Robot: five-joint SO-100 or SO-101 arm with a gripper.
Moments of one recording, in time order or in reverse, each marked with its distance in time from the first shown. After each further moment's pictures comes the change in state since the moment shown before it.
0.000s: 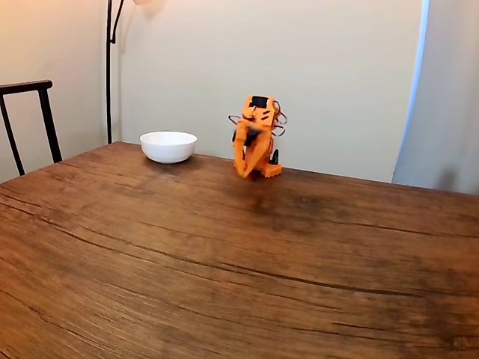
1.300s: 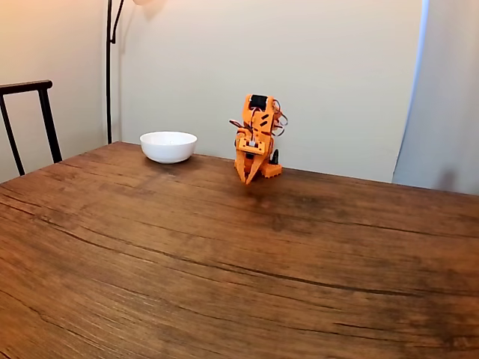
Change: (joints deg) arm -1.4 0.9 -0.3 20.5 0.5
